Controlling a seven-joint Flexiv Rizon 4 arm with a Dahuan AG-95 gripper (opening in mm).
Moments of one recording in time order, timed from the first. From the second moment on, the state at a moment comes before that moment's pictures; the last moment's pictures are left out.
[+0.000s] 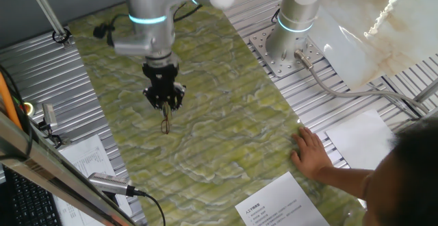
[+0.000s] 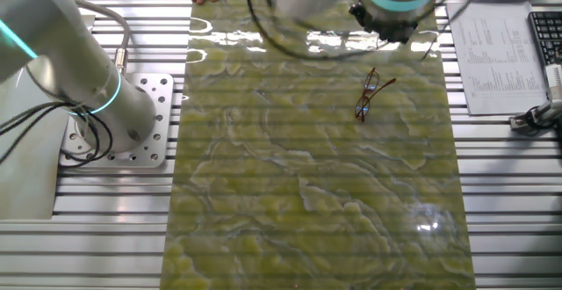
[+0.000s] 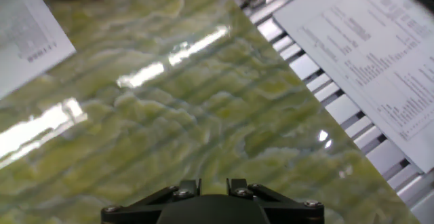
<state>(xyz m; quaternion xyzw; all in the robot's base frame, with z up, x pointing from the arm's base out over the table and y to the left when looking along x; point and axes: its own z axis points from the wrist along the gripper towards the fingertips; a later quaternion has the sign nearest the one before) 0.552 0.128 0.137 -0.47 0.87 0.10 0.12</state>
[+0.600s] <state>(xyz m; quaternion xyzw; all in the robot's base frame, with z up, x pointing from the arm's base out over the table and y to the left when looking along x) 0.561 0.119 0.113 -0.50 0.87 0.04 0.05</state>
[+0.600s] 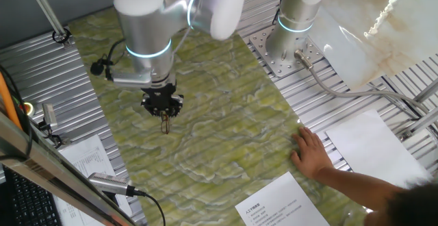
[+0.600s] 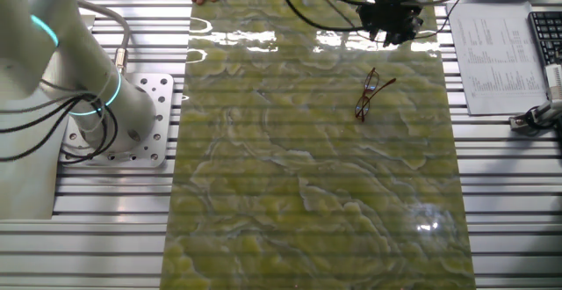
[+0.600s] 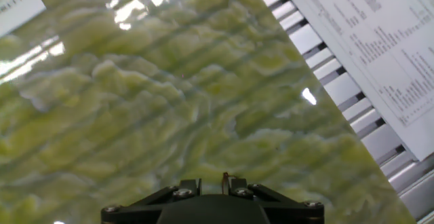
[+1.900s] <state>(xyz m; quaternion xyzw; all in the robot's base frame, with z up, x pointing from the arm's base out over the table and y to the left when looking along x) 0.568 0.091 0.064 -0.56 0.83 0.00 -0.02</state>
